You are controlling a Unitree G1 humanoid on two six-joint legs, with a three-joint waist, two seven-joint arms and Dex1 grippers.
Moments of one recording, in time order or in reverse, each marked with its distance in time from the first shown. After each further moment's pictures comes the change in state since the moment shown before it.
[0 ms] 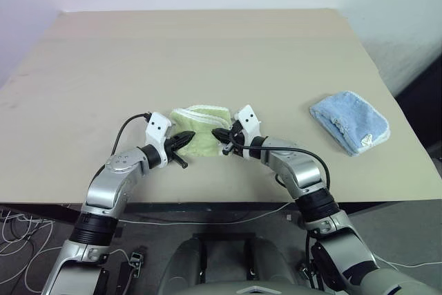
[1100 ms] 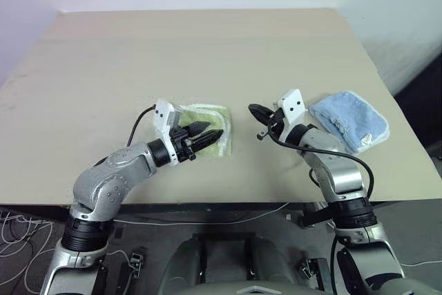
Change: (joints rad) left arm -0.001 -0.014 0.111 -0.354 -0.526 0.402 0.150; right arm 0.086 -0.166 -0.152 -0.205 -0.013 -0.146 -0.056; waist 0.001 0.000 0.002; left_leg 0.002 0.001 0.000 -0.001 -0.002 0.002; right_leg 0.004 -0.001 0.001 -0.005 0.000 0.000
